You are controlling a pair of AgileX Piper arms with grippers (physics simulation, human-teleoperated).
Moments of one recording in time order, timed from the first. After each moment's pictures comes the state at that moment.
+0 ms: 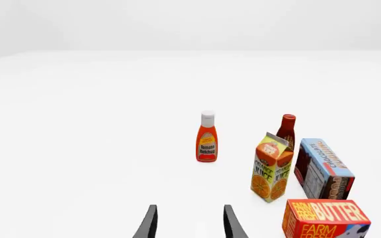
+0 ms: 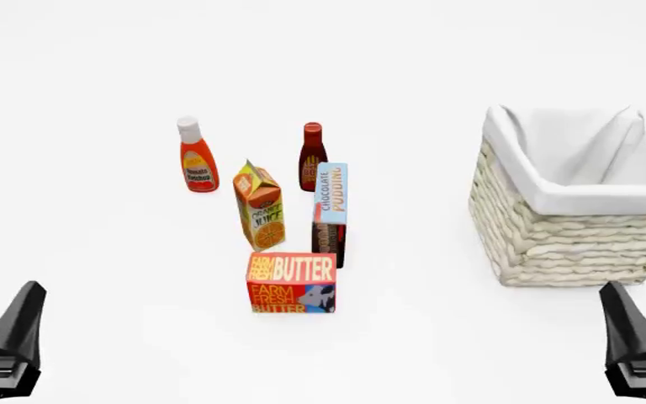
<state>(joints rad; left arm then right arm) 0.00 0.00 0.00 0.00 0.00 0.00 0.00 0.00 0.00 0.00</state>
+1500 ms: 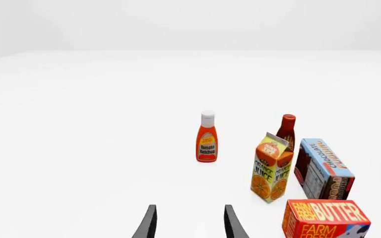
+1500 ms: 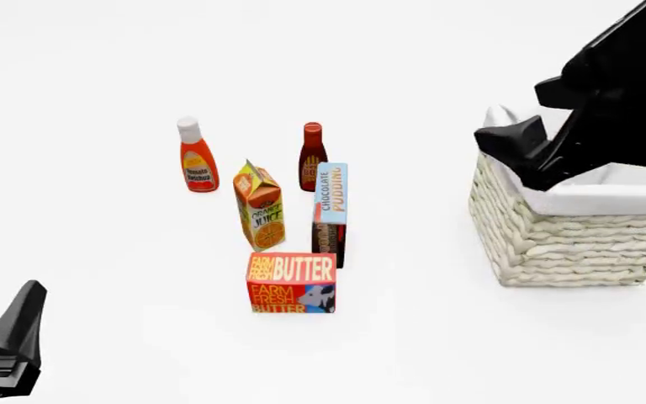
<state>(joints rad) 0.00 0.01 0.00 0.00 0.00 0.41 0.97 -1.04 0.60 -0.38</state>
